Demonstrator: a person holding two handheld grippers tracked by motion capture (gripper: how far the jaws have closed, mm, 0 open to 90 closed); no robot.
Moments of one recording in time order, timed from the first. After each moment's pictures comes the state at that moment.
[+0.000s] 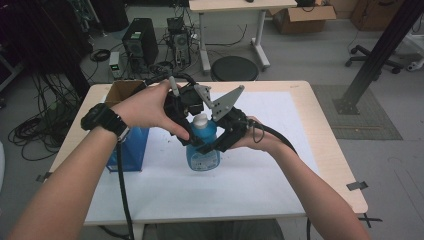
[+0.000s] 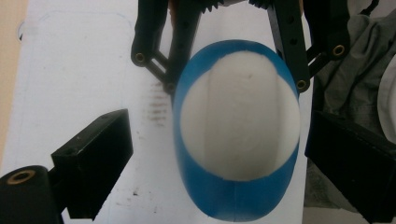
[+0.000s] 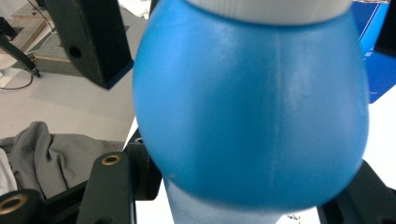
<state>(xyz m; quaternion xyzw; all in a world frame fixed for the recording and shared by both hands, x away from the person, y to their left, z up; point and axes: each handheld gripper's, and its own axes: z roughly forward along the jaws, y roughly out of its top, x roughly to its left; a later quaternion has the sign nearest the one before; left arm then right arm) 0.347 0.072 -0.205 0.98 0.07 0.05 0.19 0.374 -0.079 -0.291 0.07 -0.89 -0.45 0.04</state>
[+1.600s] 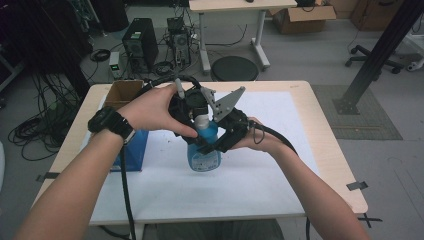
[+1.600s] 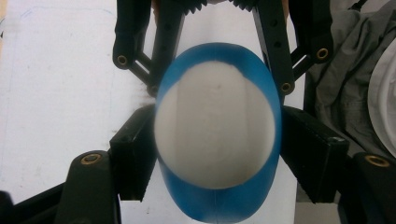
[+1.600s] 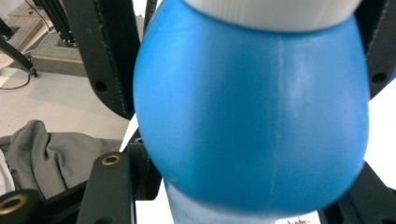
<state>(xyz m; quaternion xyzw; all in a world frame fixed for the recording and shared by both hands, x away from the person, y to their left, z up) 0.346 0.065 -0.209 0.98 0.06 0.04 0.18 0.375 -0.082 -0.294 0.06 -0.89 -0.45 0.04</state>
